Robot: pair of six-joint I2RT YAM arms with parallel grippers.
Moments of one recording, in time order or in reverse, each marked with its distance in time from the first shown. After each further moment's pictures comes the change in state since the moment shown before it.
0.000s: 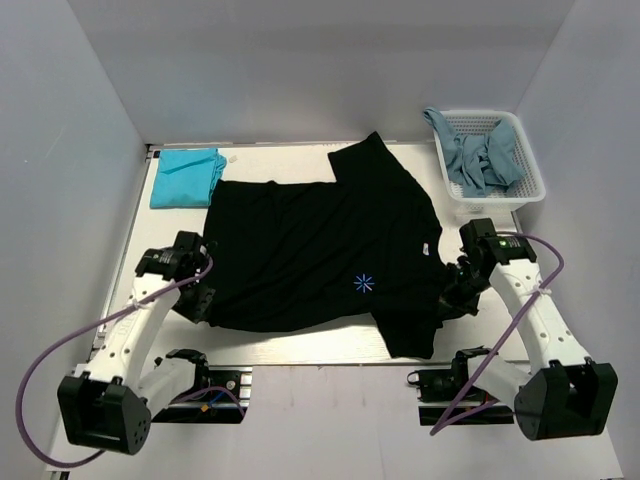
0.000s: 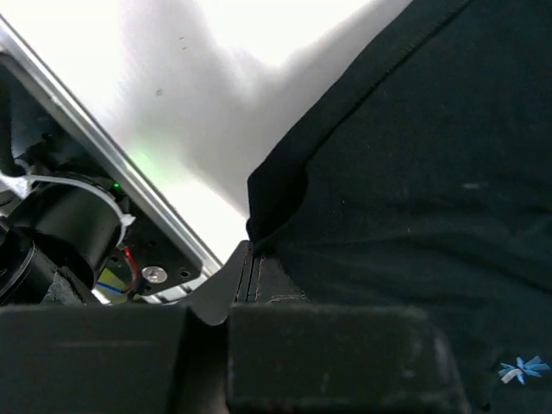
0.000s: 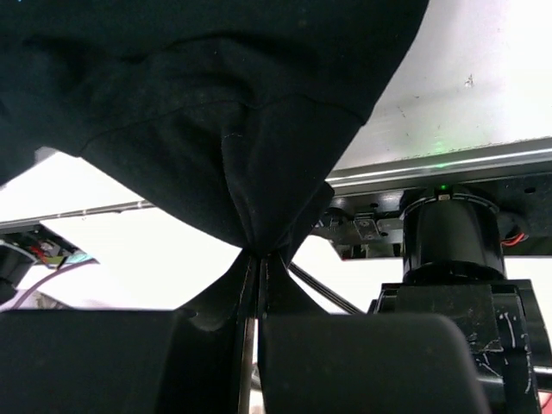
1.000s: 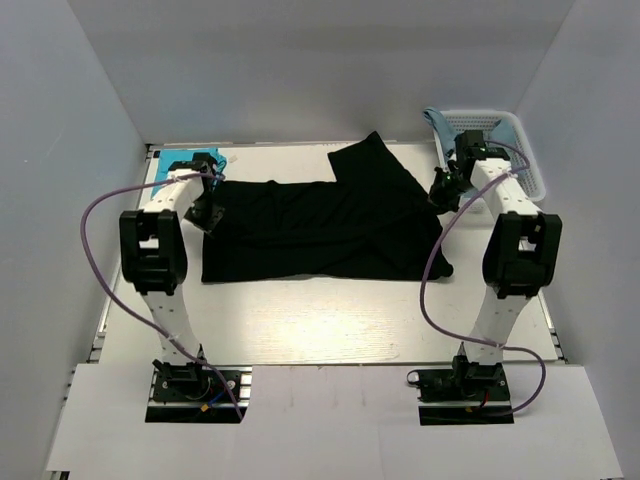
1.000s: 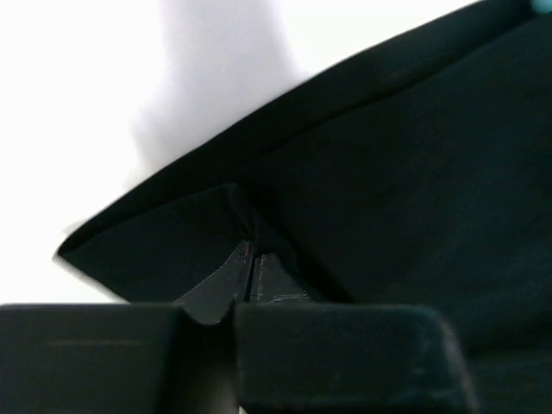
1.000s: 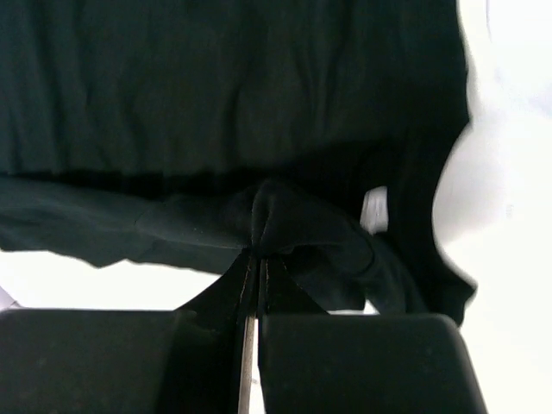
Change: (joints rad) left arm 0.127 0.964 0.703 0.261 -0.050 0.121; right arm -0.115 0.846 0.747 0.347 -0.106 -0.176
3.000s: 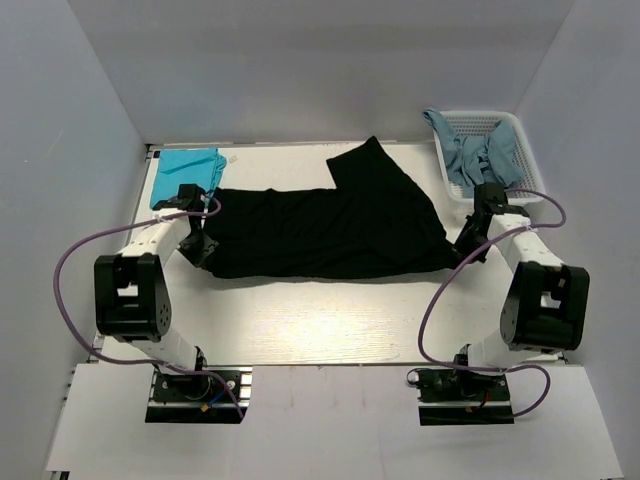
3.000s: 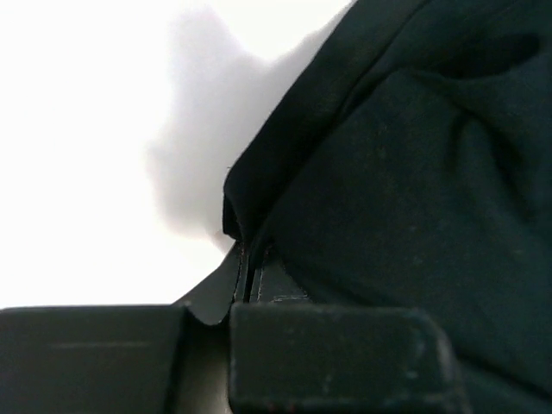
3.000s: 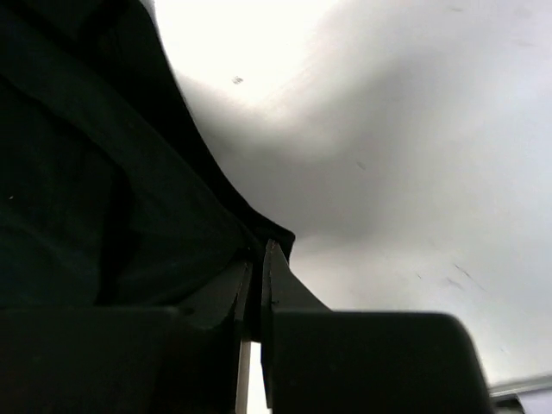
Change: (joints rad) left arm 0.032 -0.325 -0.441 0.201 0.057 0.280; right arm -0.091 -0.357 -0.626 0.268 0.377 0.095
